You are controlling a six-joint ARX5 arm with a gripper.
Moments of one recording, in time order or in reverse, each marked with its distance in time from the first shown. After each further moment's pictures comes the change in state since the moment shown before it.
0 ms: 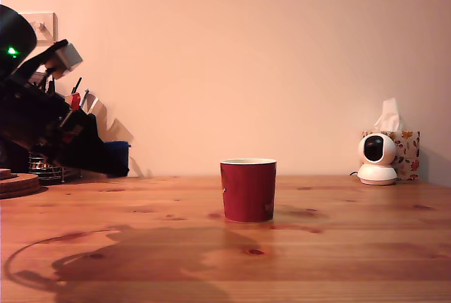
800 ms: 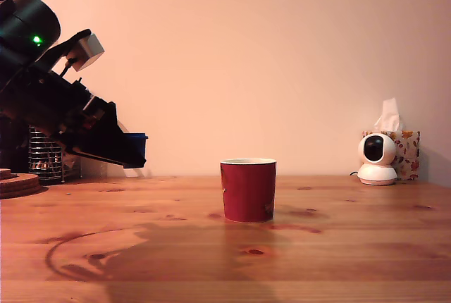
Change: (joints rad) arm -0.050 0.000 0.083 -0.088 -0.036 -0.031
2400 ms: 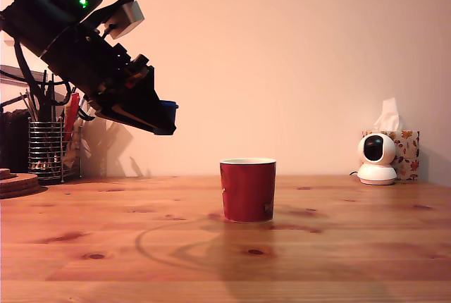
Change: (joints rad) arm -0.112 0.000 0.220 -0.224 -0.121 -0.045
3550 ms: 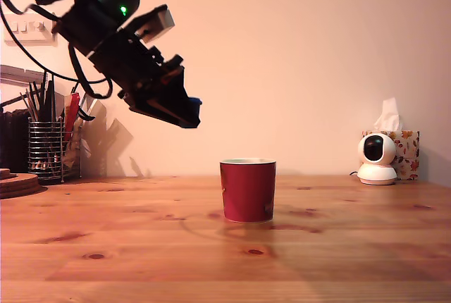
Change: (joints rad) arm -0.018 0.220 0.308 -0.128 0.000 -0.009
